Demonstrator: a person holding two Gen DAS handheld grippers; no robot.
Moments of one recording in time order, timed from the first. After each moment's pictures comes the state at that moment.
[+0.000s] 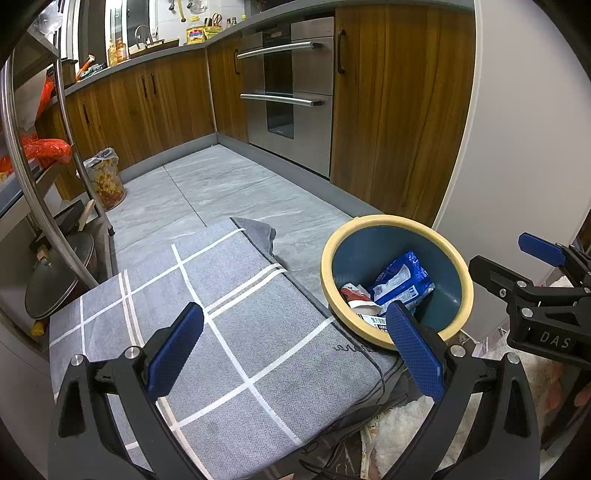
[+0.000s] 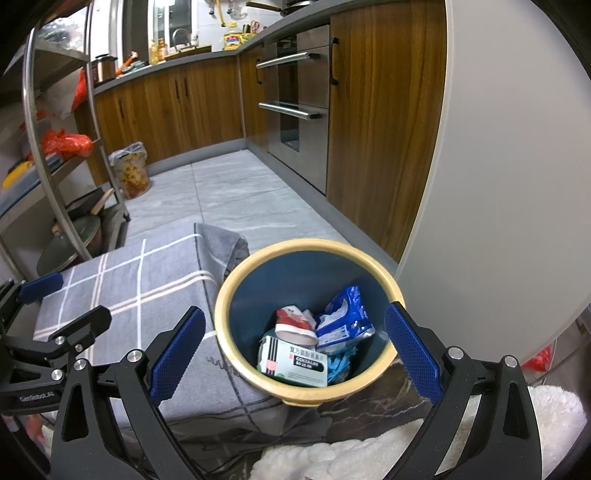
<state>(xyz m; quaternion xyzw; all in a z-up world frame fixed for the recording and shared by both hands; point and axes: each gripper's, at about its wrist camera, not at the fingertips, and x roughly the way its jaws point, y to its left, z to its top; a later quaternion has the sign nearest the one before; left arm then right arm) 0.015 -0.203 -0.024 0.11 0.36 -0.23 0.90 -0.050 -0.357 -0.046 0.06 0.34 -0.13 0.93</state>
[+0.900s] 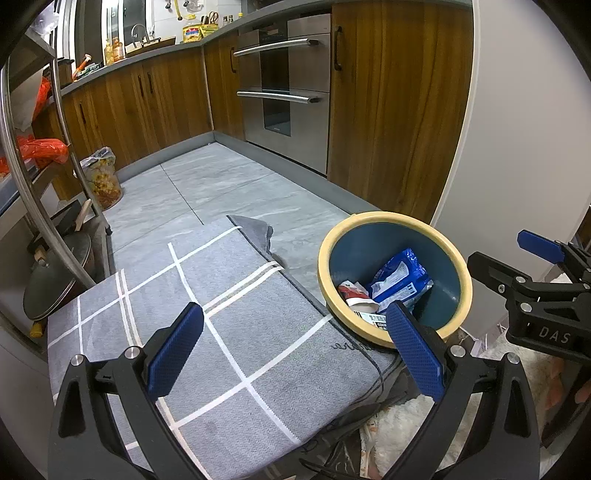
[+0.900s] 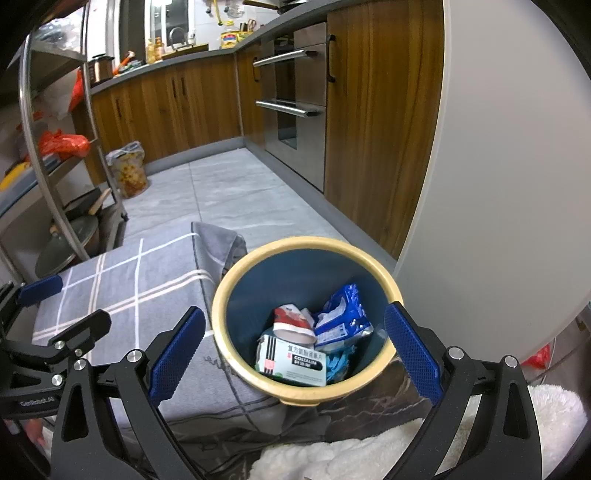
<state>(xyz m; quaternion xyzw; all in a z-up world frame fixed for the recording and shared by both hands) 0.016 -0.205 -0.027 0.11 0.36 -0.24 0.89 -0.051 -0.361 -0.048 0.07 0.35 -0.13 0.93</state>
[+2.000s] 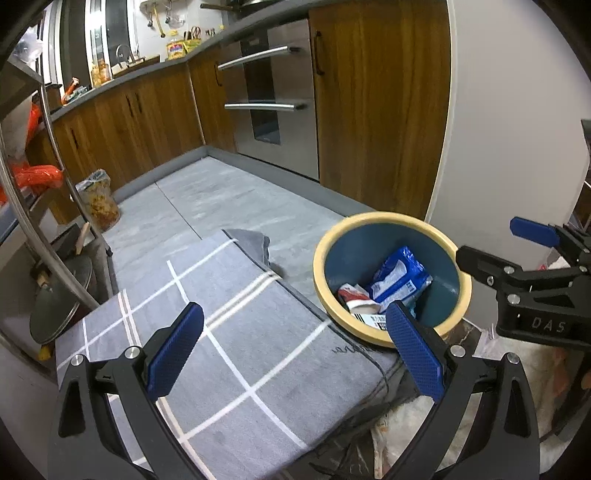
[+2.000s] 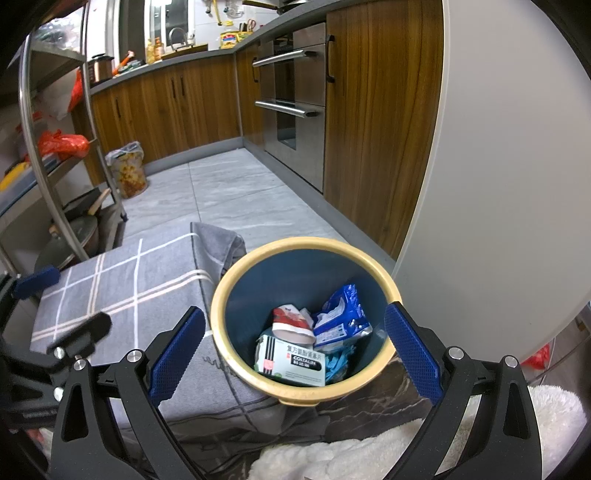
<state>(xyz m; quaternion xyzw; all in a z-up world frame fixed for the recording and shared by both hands) 0.007 -0.215 -0.025 0.15 0.34 -0.25 0.89 -0.051 -0.362 -0.048 0.07 0.35 -0.13 0.93</state>
